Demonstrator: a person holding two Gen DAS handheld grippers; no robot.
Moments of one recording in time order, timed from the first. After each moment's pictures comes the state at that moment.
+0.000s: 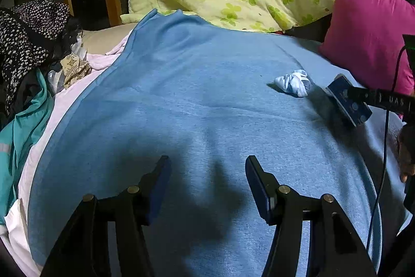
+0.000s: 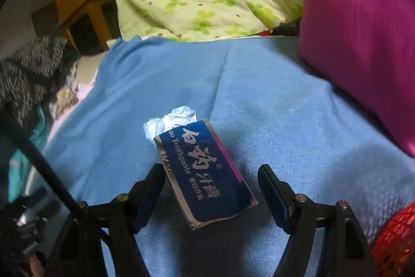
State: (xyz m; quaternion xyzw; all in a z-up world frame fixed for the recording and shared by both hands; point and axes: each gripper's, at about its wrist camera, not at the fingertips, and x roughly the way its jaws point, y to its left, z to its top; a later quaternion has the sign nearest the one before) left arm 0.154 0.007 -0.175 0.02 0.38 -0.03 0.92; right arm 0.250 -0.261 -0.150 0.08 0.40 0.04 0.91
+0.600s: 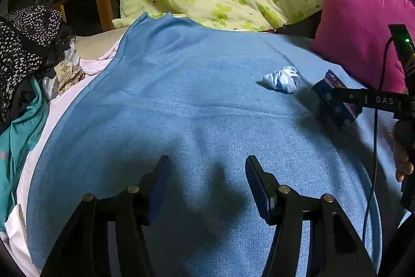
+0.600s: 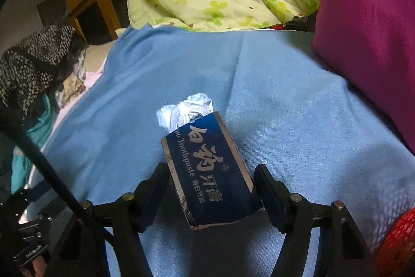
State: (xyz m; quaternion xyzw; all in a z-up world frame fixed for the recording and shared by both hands) left arm 0.150 -0.002 -0.176 0.03 0.38 -0.05 0.92; right arm 0.248 -0.240 -0.157 0.07 0.42 0.06 0.90
